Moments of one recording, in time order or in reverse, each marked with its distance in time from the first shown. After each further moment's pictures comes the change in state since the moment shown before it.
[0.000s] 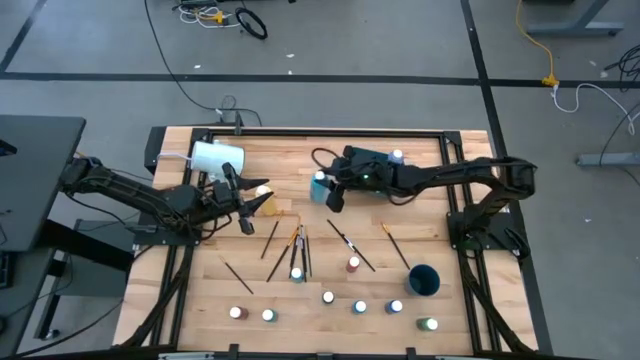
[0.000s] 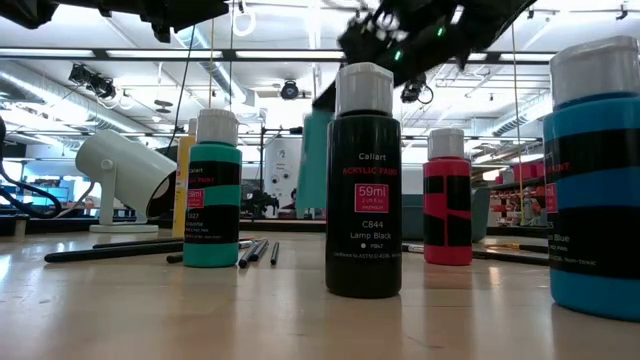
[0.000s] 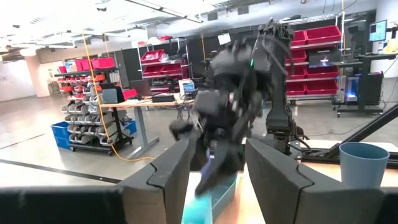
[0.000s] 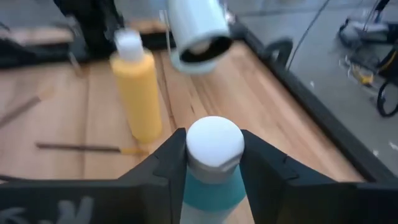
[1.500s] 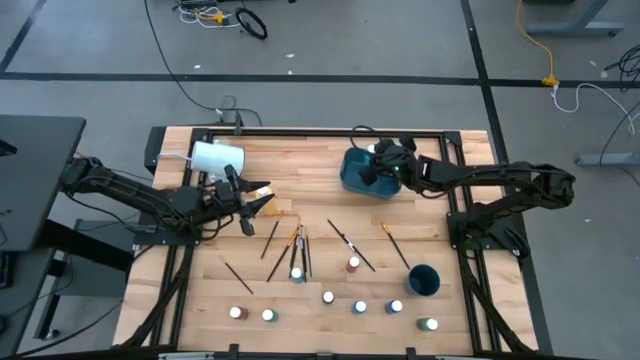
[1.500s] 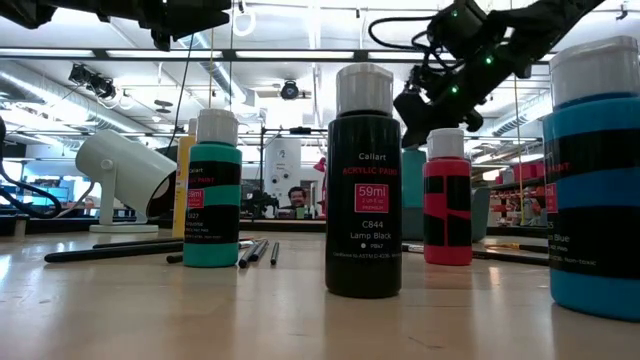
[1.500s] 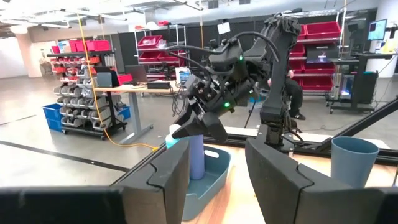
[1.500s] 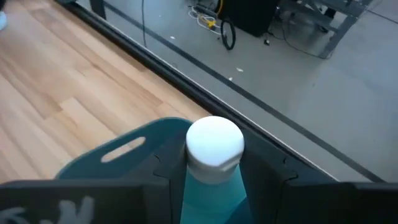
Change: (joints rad) left arm 0.000 0.000 0.000 -0.063 0.000 -0.097; right arm -0.148 -0.279 -0.290 -0.181 0.463 0.160
